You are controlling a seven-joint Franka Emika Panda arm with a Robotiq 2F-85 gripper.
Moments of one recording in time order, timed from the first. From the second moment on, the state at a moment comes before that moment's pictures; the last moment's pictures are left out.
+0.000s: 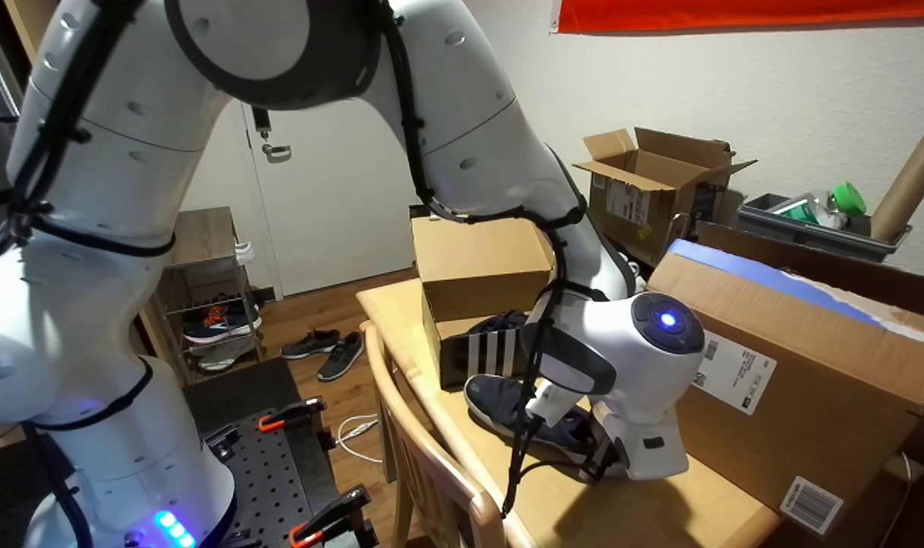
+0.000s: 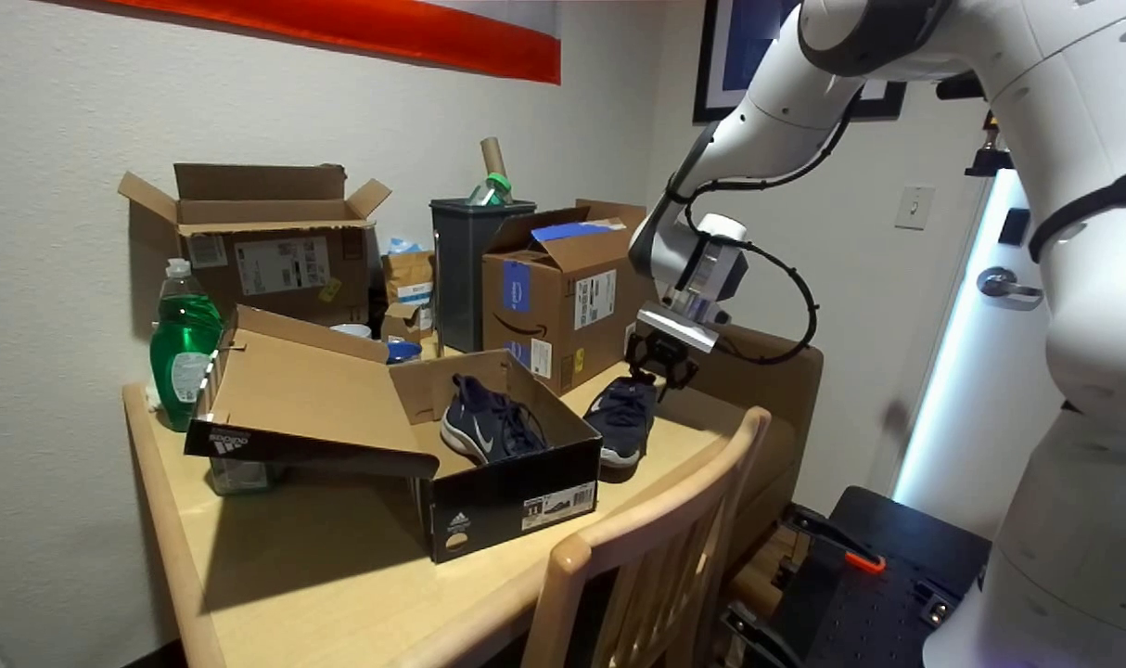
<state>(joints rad) -0.35 0.56 -0.16 -2.05 0.76 2.64 0.12</state>
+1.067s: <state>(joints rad) -0.37 0.30 -0.20 -2.25 0.71 2.63 -0.08</state>
